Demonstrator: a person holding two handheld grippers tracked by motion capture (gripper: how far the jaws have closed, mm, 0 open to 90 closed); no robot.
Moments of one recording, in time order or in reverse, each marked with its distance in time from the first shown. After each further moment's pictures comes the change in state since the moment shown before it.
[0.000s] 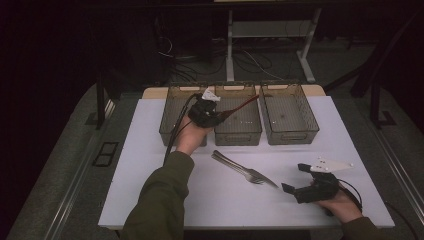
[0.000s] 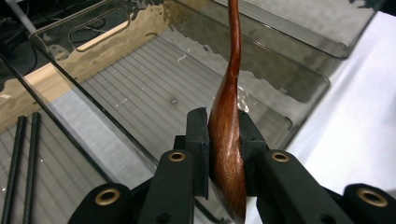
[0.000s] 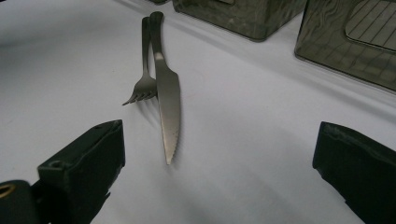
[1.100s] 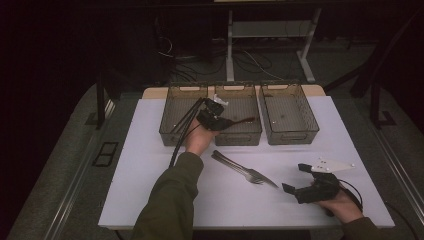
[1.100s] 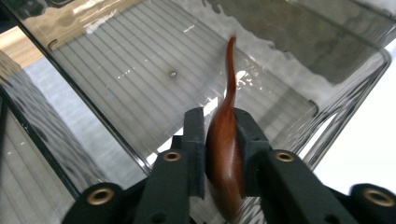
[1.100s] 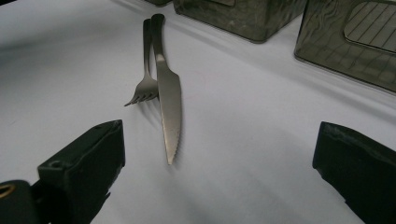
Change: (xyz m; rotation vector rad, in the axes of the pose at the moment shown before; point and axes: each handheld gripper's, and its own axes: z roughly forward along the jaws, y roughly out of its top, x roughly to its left) left arm -0.004 -0.007 0.035 0.114 0.023 -0.039; right arm 0.000 0.000 -0.002 -0.003 0.003 0.002
